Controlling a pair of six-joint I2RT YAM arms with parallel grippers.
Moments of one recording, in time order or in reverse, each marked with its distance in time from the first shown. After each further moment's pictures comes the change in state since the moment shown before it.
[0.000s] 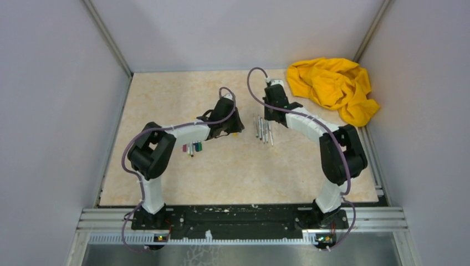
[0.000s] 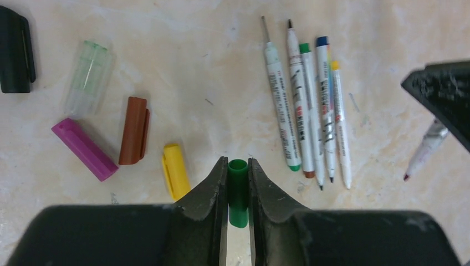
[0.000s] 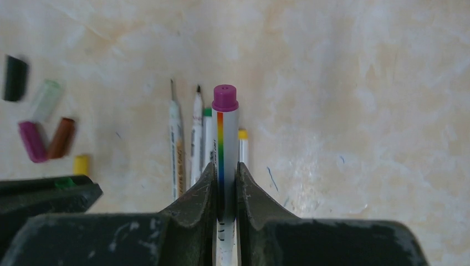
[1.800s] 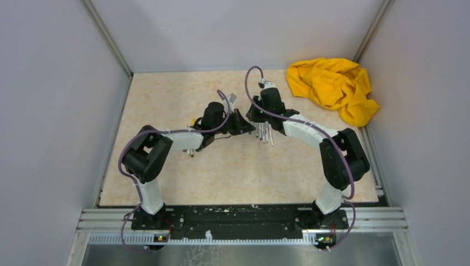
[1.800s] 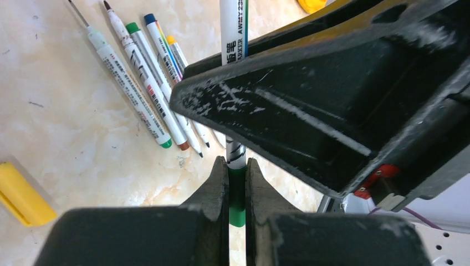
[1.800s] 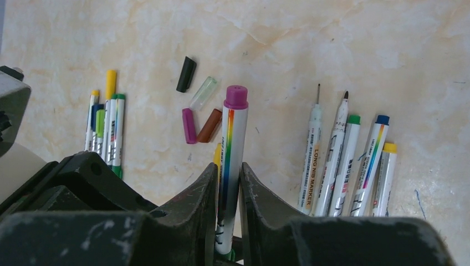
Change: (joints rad) left arm 0.028 -0.041 -0.191 0.453 0.439 -0.136; right arm 0.070 -0.048 -0.119 0.218 -0.258 0.213
